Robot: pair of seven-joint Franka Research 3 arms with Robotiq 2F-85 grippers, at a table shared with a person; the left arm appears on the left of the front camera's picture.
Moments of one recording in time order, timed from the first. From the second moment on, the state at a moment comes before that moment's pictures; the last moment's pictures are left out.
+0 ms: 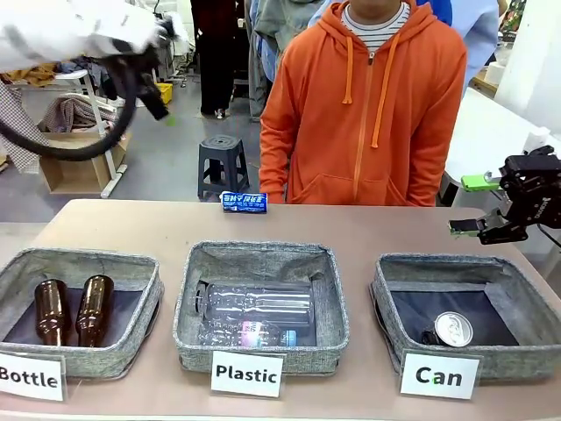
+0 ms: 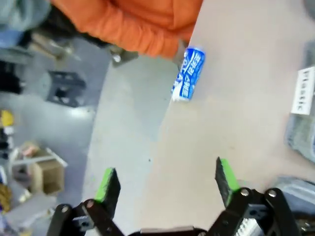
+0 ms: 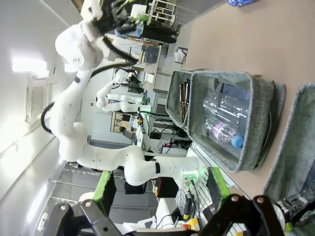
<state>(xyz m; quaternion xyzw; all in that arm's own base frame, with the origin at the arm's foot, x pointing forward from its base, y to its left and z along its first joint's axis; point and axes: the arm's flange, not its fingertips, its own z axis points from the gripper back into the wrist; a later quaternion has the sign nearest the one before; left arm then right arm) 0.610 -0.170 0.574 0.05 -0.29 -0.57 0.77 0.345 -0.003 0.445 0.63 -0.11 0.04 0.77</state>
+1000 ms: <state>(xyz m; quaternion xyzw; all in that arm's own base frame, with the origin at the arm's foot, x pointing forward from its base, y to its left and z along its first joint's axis) 0.746 -0.300 0.400 0.02 -0.16 -0.72 0.68 0.345 -0.003 0.445 0.63 -0.11 0.04 0.77</state>
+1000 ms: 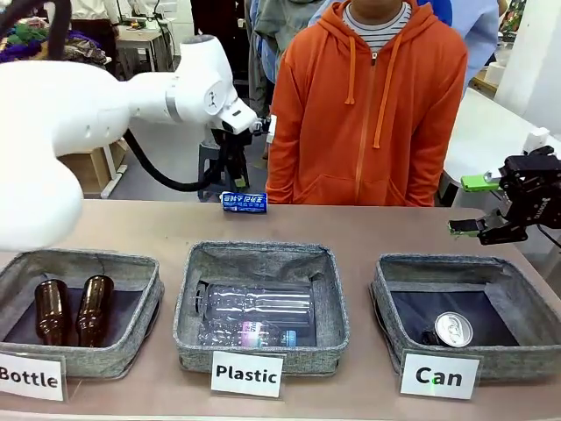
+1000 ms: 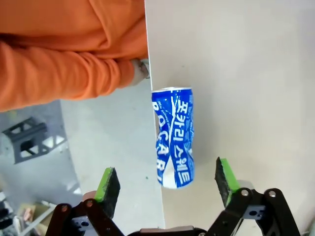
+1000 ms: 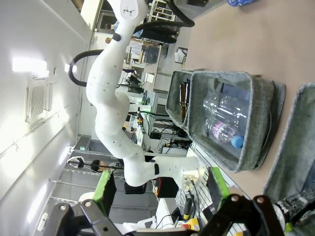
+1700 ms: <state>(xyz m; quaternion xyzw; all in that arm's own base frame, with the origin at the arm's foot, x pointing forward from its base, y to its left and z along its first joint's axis) 0.749 -0.303 0.353 -0.01 -0.09 -0.74 0.67 0.345 -0.003 0.445 0.63 -0.11 0.04 0.77</state>
